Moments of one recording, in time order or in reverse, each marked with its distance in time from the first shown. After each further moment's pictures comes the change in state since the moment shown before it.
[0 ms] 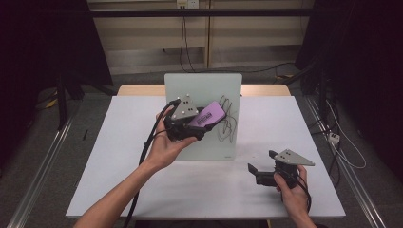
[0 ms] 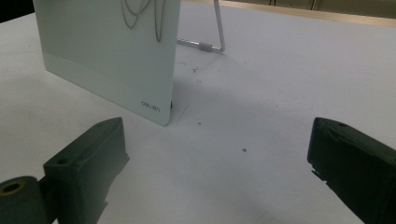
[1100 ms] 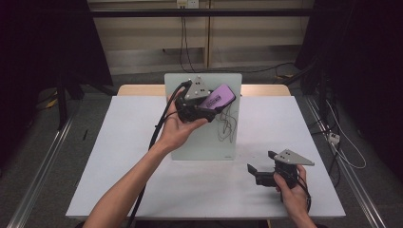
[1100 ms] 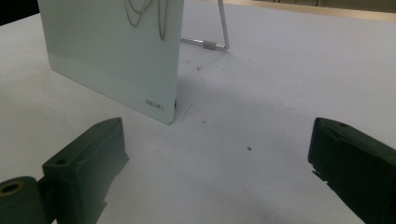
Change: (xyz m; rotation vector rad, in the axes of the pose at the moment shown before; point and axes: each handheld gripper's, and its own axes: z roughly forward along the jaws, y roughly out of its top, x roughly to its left) left arm 0.020 0.035 0.025 -0.023 0.009 0.022; right arm 0.000 0.000 0.001 0.007 0.017 0.011
